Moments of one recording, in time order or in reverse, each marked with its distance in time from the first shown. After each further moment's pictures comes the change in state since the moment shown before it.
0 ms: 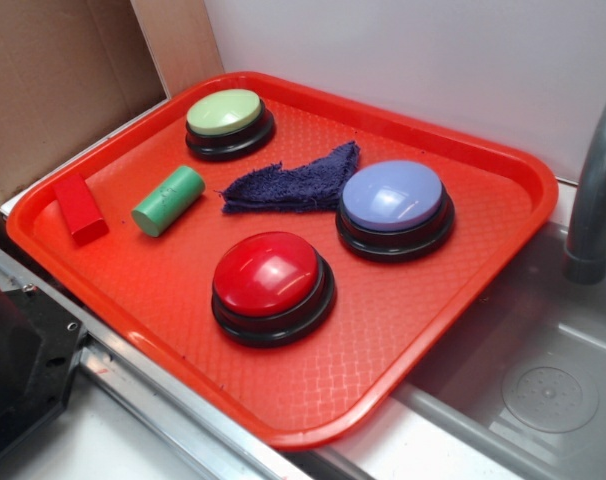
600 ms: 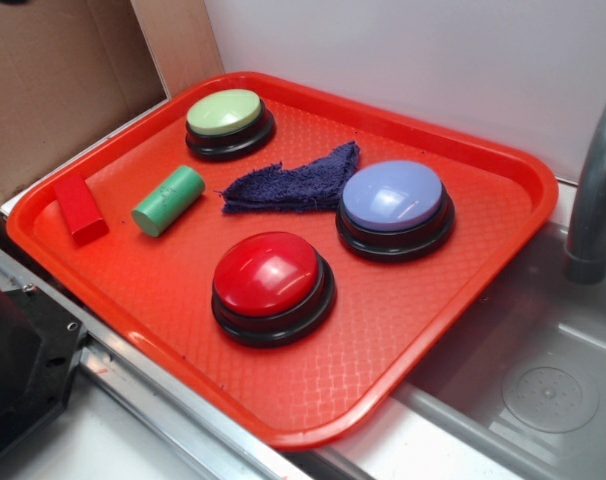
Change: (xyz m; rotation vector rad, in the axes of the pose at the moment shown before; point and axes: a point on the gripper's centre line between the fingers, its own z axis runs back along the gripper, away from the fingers) arm 0.020 -0.007 -0.027 -0.001 0.026 0.019
